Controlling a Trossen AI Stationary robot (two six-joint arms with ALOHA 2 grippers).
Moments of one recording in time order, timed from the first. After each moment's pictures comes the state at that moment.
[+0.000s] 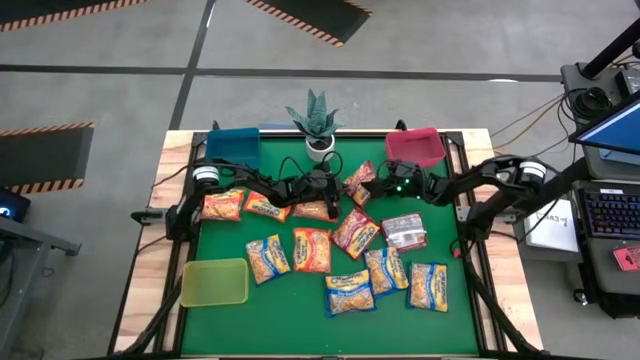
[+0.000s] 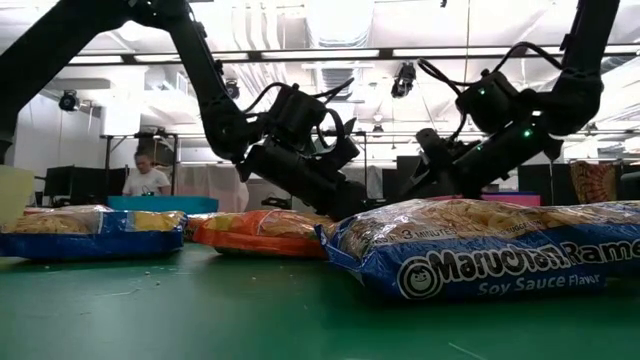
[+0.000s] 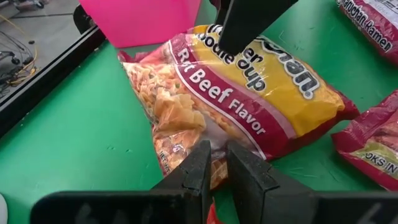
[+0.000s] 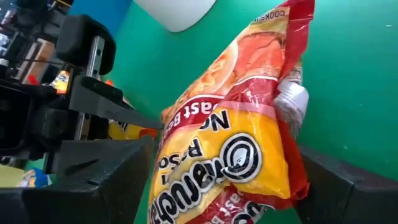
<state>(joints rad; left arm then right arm) 0.24 2.16 1.05 0.67 -0.12 0.15 -0.45 1.57 0.33 0.74 -0.03 0.83</state>
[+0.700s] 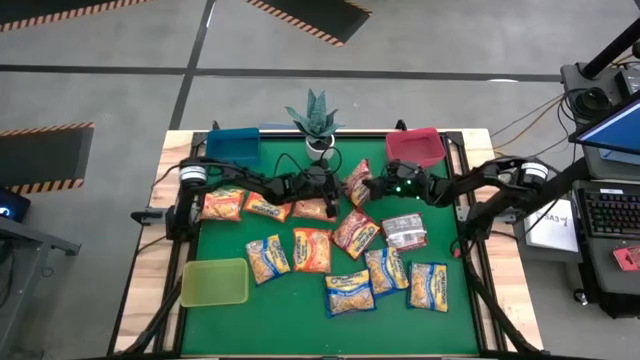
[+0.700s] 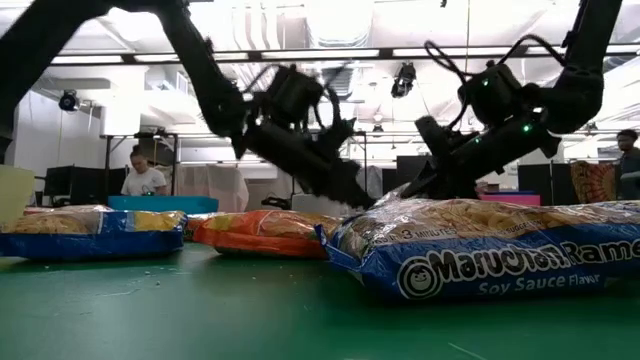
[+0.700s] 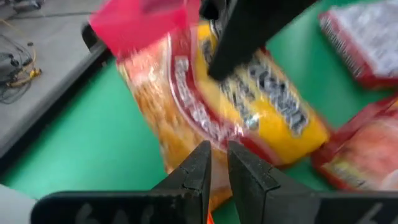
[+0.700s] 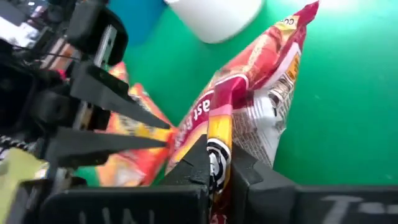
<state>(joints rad) 0.23 2.02 1.04 0.55 -0.12 0.15 -0.43 1.53 0.33 0.80 -0.04 0.75</state>
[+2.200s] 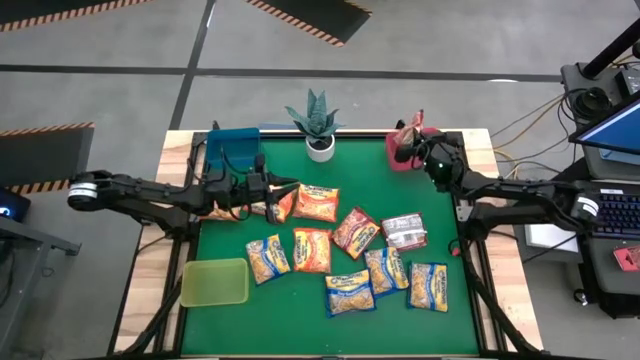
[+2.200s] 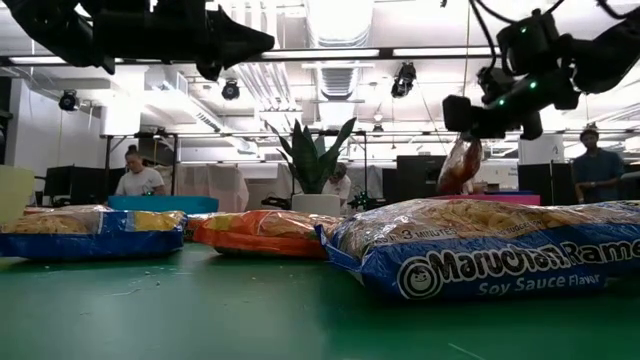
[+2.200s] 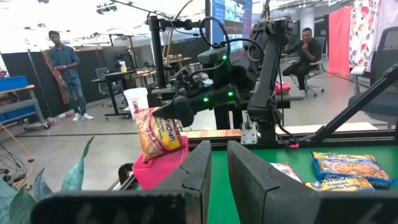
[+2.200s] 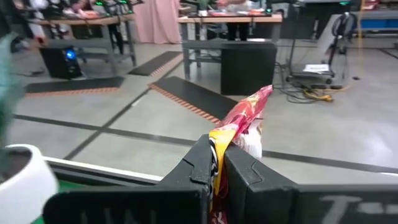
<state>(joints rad) 0.10 1.12 0.46 0.76 -0.11 0.15 -0.60 1.05 0.33 0.56 0.68 0.16</state>
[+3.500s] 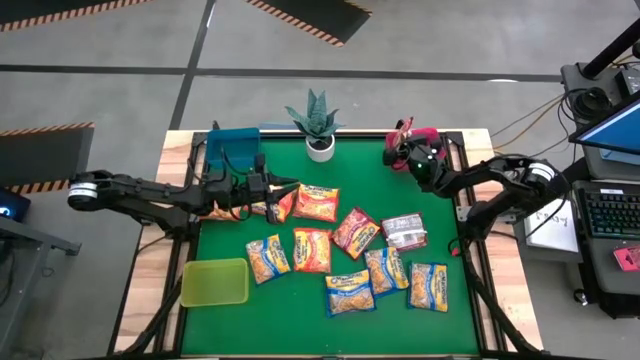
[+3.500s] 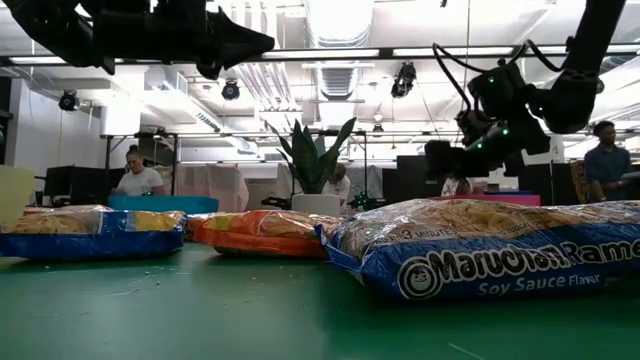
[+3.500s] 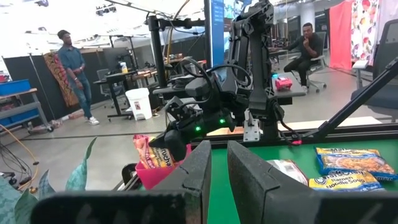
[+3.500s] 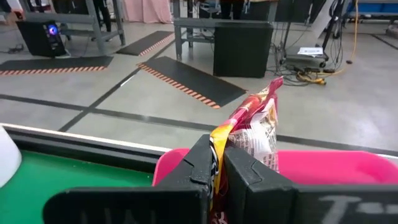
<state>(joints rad) 0.10 1.12 0.46 0.76 -0.11 0.17 -0.63 1.50 0.34 0.92 0.67 0.18</state>
